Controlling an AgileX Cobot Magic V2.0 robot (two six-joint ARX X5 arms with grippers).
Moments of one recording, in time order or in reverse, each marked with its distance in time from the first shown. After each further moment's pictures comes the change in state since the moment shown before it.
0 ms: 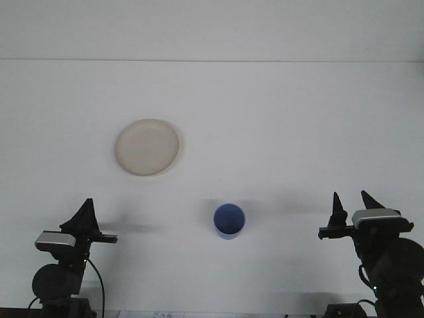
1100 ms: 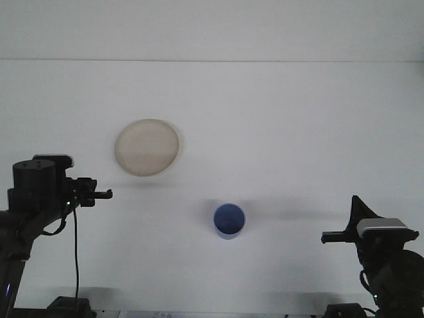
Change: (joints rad) left arm -0.003 0.996 1.151 -1.073 0.145 -0.045; right arm 0.000 -0.049 -0.014 0.010 0.039 0.011
